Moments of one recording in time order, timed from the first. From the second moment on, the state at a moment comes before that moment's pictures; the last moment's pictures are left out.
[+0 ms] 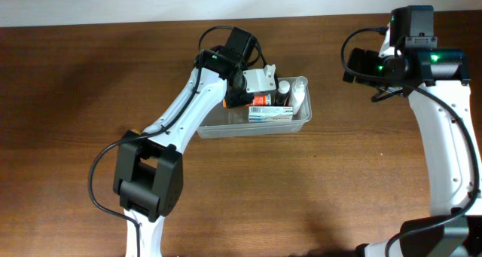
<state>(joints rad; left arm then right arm) -0.49 2.14 1.87 -0.90 0.06 0.96 -0.04 1.64 1.70 -1.11 0.01 0.26</state>
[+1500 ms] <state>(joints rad) 0.11 1.80 1.84 -1.41 0.03 0.11 -0.04 1.64 1.70 -1.11 0.01 0.26</state>
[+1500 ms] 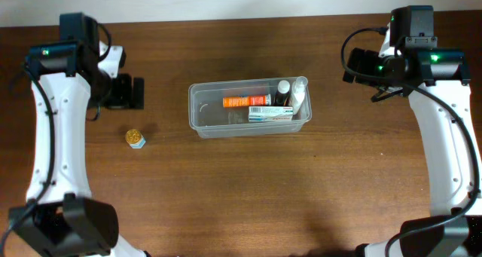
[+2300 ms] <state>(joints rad) 0.15 2.05 1.59 -1.19 0.06 0.11 -0.04 1.64 1.70 -1.11 0.01 0.26</state>
